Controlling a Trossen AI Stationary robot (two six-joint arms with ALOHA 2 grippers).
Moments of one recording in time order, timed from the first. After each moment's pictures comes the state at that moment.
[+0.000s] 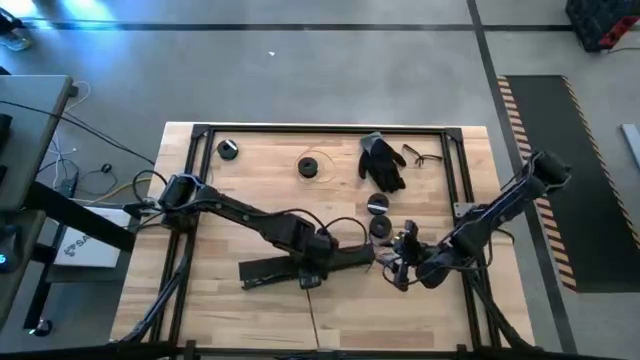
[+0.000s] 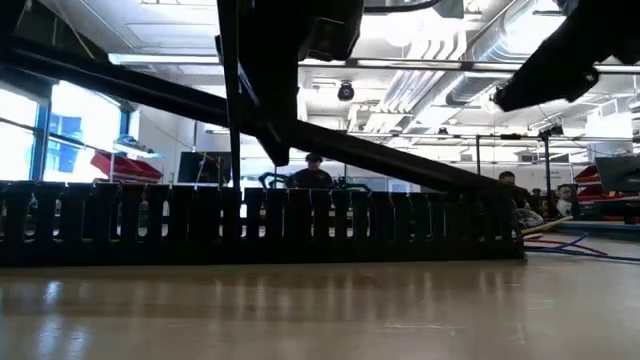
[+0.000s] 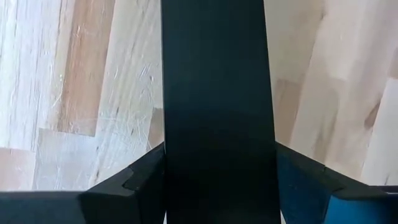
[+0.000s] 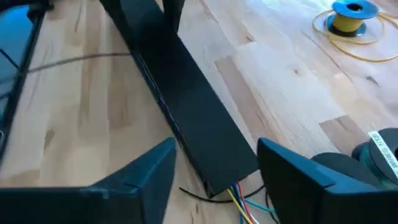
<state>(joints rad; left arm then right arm) -0.28 1.98 1.59 -0.88 0.01 -0.49 0.65 1.30 0.69 -0.21 0.64 0.67</state>
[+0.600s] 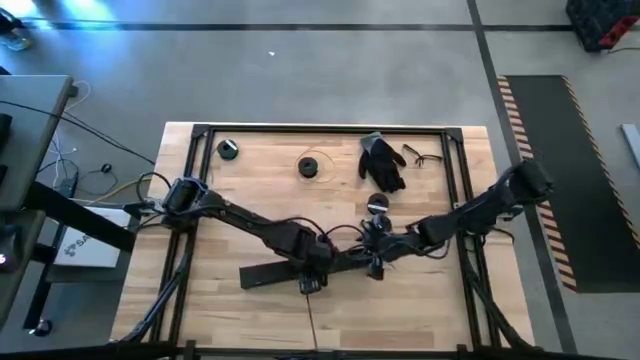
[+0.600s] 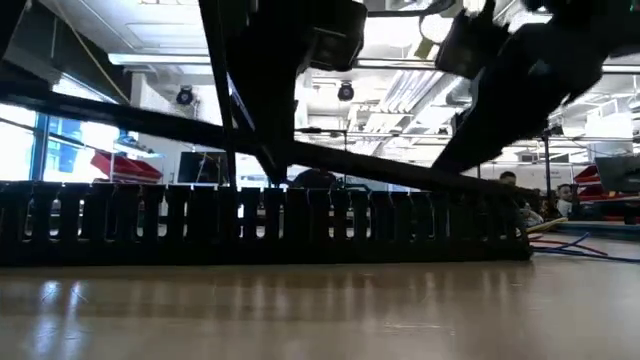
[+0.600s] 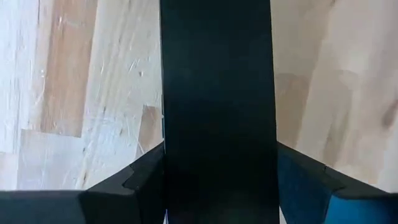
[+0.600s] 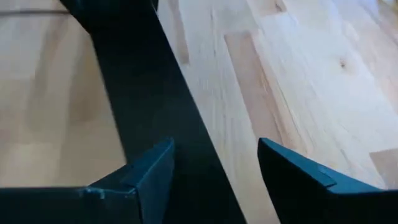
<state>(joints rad) -0.31 2.02 1.59 -0.87 -0.03 -0.50 0.38 1.56 0.68 0.08 0.32 0.44</state>
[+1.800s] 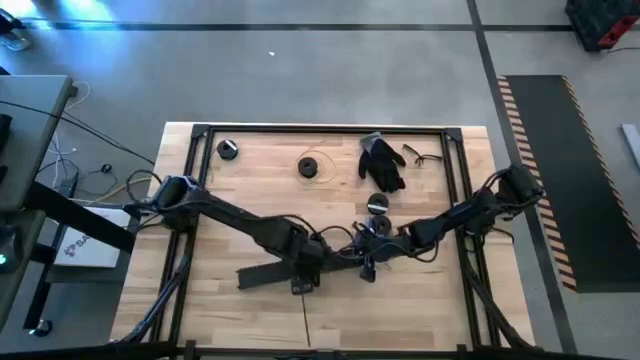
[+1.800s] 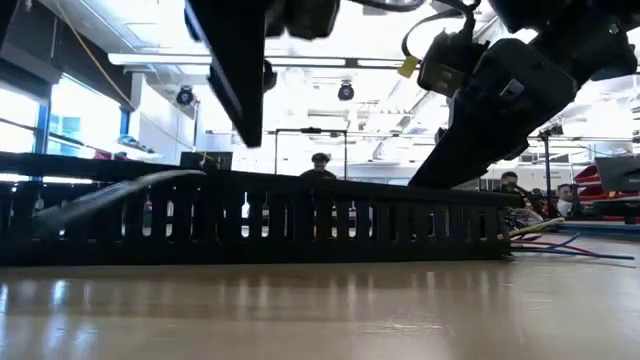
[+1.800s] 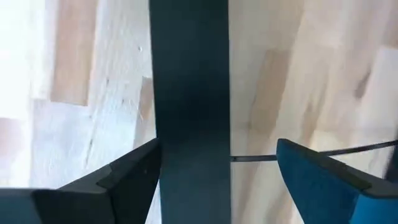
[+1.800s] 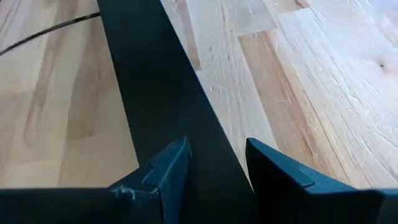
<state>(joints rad) -0.33 1.91 1.59 -0.95 -0.02 -0.52 0.35 1.67 0.69 0.16 0.27 0.45</state>
